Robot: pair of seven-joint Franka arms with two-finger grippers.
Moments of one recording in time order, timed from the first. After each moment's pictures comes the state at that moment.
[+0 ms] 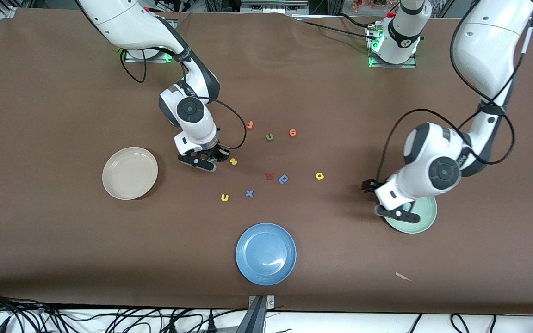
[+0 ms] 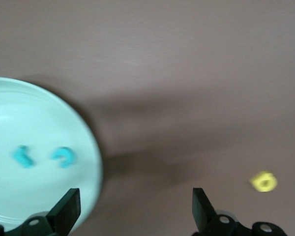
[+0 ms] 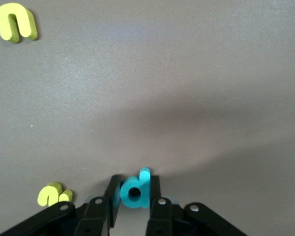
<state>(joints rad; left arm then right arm) 0.05 0.63 -0.35 -1.64 0.12 2.14 -0.14 0.41 0.56 0.18 -2.01 -0.21 2.59 1.05</state>
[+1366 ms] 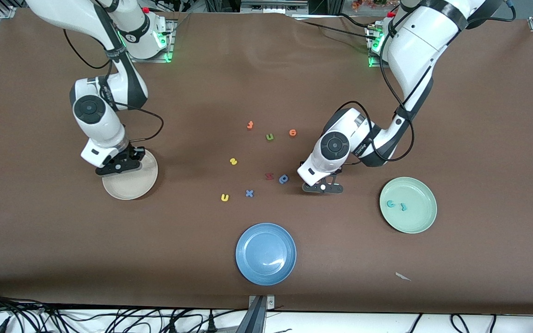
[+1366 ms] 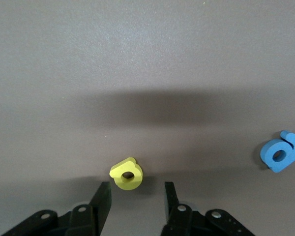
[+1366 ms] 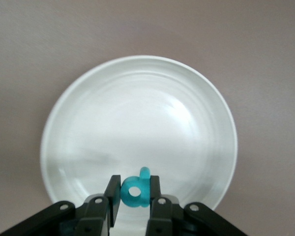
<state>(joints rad) -0.21 0.75 -0.38 -1.66 0.26 2.22 -0.63 0.37 0.31 -0.25 -2.27 -0.21 2.62 0.00</state>
